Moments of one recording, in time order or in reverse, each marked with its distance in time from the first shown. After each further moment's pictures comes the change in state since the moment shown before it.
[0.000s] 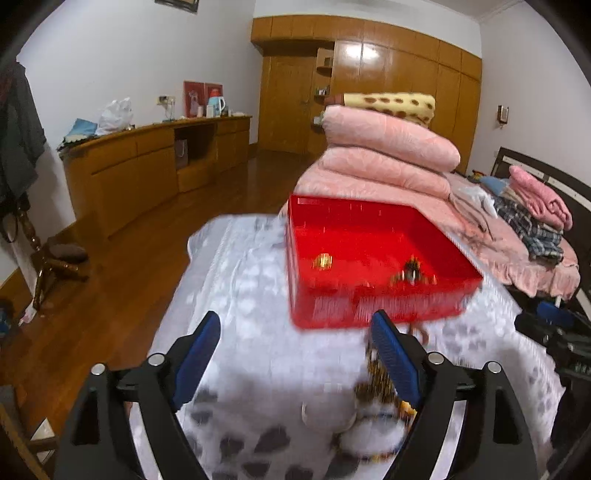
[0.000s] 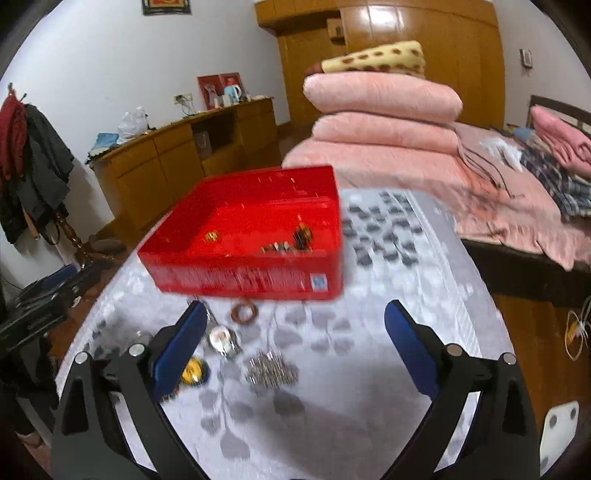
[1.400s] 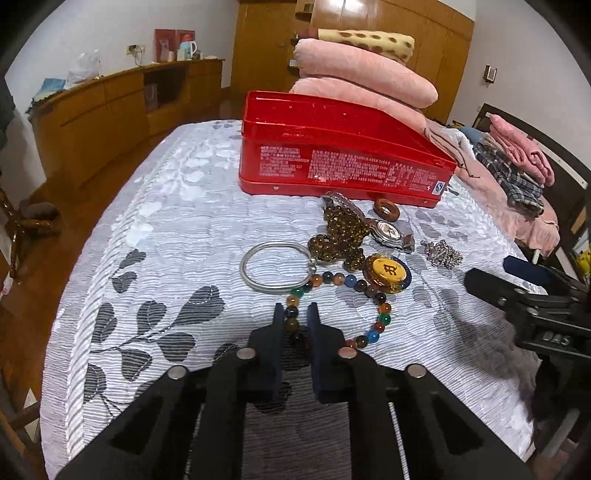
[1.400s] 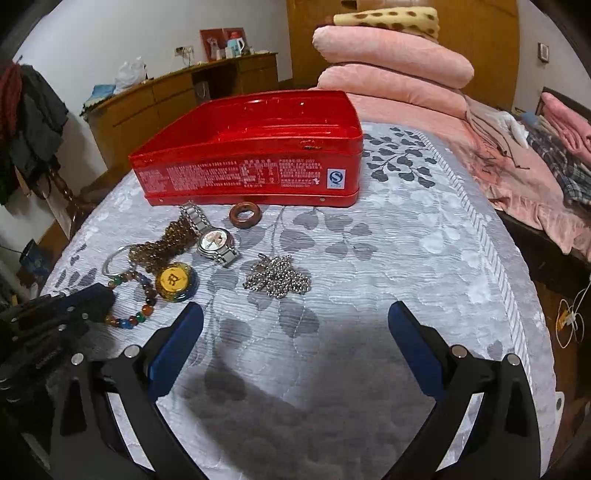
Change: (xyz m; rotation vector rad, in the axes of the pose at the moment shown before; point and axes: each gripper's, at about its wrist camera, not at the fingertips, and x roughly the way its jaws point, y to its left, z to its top) left arm 0.017 -0.026 -0.077 0.013 0.223 -0.115; right arm 0.033 0.018 -0.053 -0.070 0.177 -0.019
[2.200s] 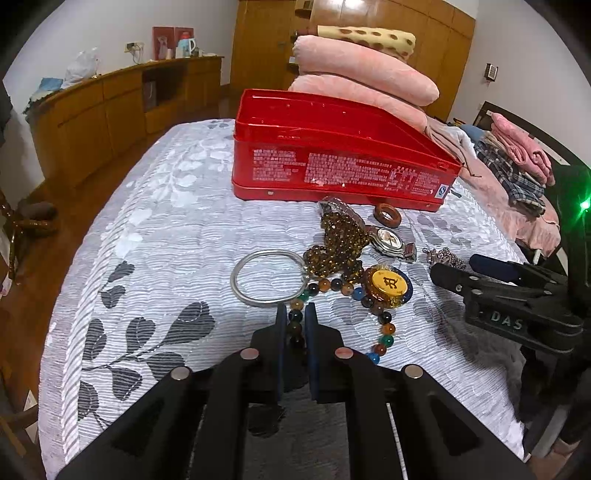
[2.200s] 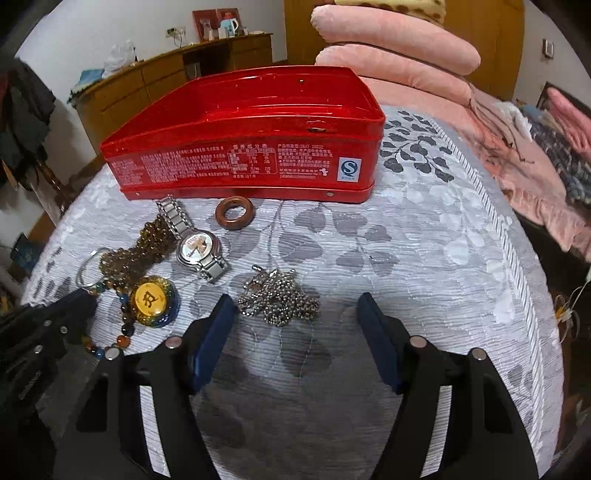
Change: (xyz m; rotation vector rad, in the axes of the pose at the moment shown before) left arm 0.010 -0.004 0.011 0.004 0.012 0.004; right arm 0.033 0.010 0.016 -0.012 0.073 -0.052
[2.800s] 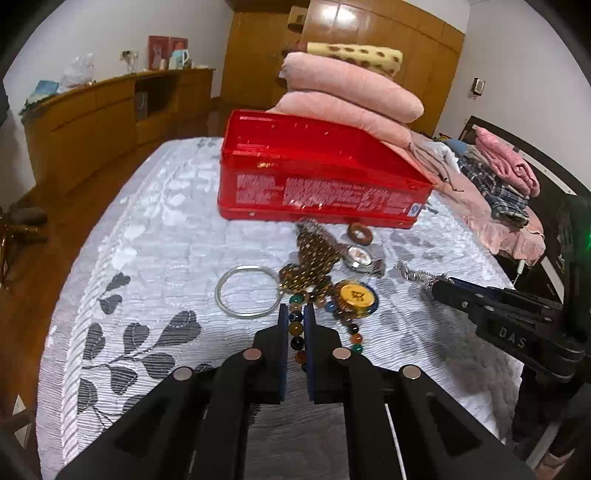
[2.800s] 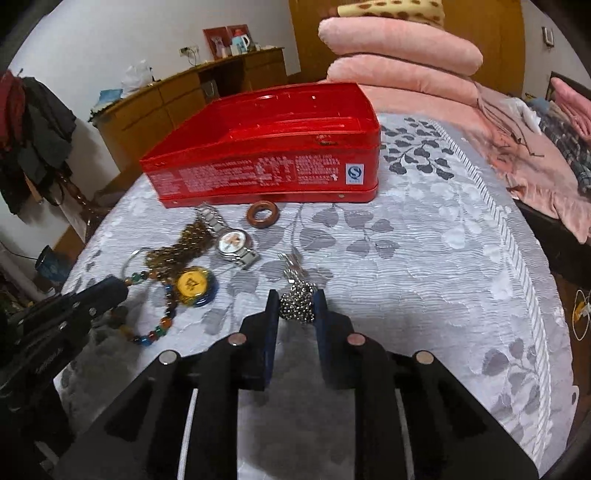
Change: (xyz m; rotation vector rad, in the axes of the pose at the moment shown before) left arm -0.023 -0.008 0.003 -0.003 -0.070 -0.067; right arm -0.040 -0.007 -0.019 0.044 -0.063 0.129
